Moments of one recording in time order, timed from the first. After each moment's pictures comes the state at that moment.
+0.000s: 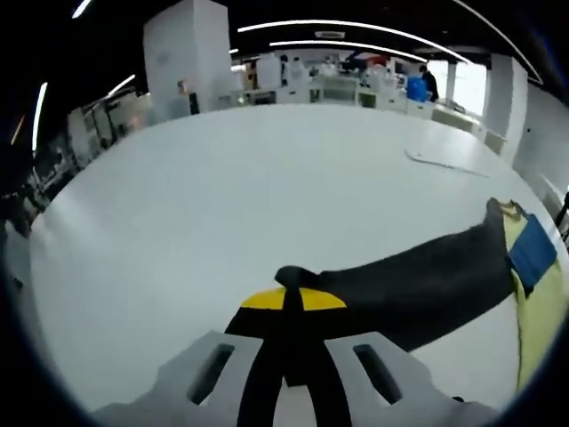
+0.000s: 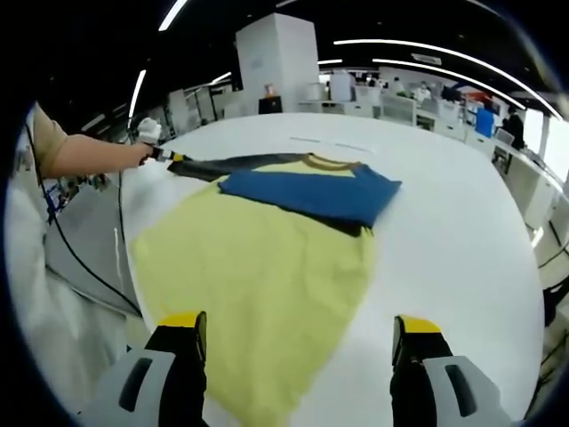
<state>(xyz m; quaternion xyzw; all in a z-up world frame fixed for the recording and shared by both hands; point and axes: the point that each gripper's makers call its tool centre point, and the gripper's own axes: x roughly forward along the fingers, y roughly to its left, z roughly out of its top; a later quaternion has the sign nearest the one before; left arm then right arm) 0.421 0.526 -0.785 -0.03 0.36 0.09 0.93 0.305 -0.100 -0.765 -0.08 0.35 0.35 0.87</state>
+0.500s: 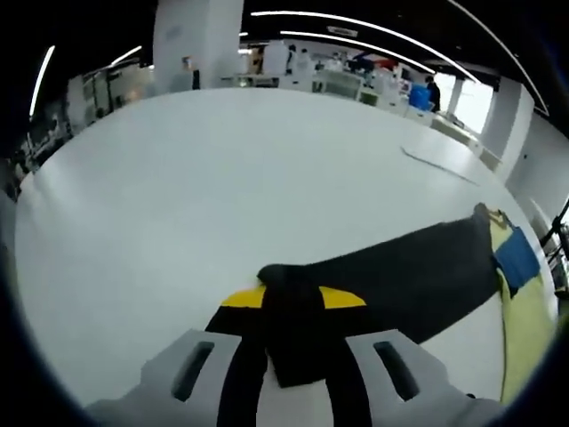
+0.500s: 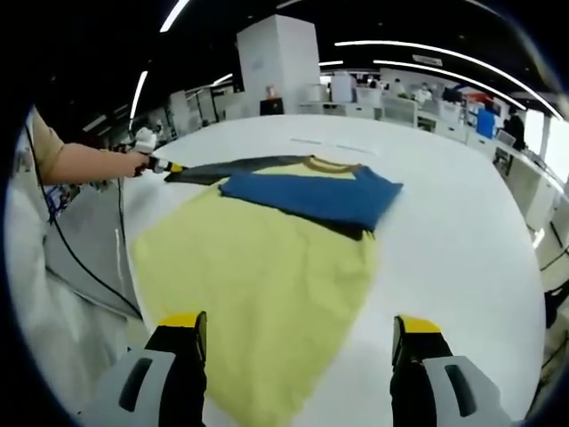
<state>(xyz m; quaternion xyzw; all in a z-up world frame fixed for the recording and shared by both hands) 0.388 0.494 -0.778 -0.08 0.34 0.06 0.93 0.308 -0.095 -0.763 -0.08 0.35 0.35 0.87</state>
